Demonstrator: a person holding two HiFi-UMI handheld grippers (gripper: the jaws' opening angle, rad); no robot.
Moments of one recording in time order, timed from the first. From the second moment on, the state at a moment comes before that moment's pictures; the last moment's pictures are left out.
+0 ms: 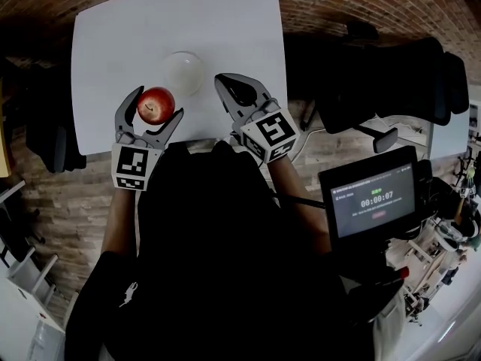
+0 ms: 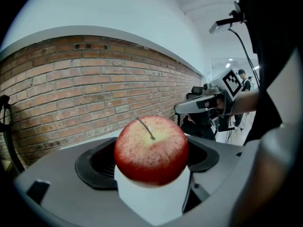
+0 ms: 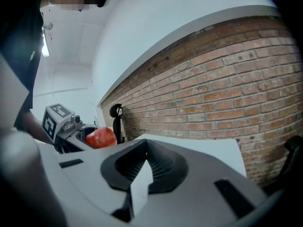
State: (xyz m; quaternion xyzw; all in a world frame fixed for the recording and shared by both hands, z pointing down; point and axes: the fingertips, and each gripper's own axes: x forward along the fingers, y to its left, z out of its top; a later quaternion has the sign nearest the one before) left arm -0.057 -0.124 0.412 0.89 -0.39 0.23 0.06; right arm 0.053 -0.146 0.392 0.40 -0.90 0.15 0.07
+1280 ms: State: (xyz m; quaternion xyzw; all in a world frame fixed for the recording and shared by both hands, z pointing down) left arm -0.064 -0.153 0.455 0.92 -0.31 0.22 0.11; right arm 0.026 -0.149 0.403 0.45 -0.87 0.16 0.13
